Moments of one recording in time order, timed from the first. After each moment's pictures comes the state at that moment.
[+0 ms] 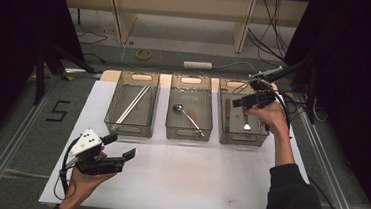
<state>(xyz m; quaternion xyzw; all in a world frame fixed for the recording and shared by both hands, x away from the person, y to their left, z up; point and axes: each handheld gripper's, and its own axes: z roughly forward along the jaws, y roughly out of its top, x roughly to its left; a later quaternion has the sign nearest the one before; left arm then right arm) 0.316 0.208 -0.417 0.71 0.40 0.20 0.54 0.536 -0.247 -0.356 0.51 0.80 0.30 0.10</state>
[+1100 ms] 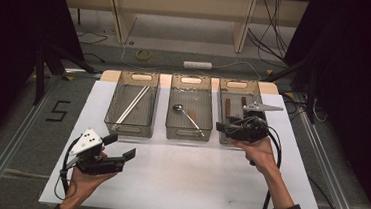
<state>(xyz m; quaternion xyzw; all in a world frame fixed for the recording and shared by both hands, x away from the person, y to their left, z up) 0.317 0.209 -0.419 0.71 0.41 0.20 0.54 0.428 -0.220 -0.385 0.43 0.77 0.46 0.11</state>
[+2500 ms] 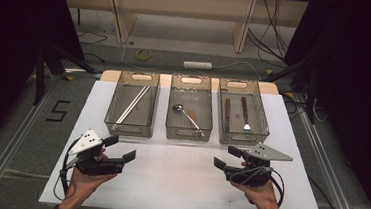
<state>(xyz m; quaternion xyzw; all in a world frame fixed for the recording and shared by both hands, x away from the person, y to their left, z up) 0.317 0.210 -0.420 0.71 0.41 0.18 0.54 0.330 -0.226 -0.422 0.37 0.75 0.54 0.13</state>
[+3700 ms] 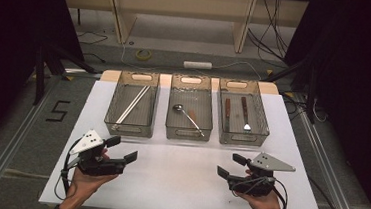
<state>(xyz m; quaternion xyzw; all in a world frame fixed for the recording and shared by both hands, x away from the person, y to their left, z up) 0.317 0.207 -0.421 0.72 0.40 0.17 0.54 0.313 -0.235 -0.433 0.37 0.76 0.52 0.15</state>
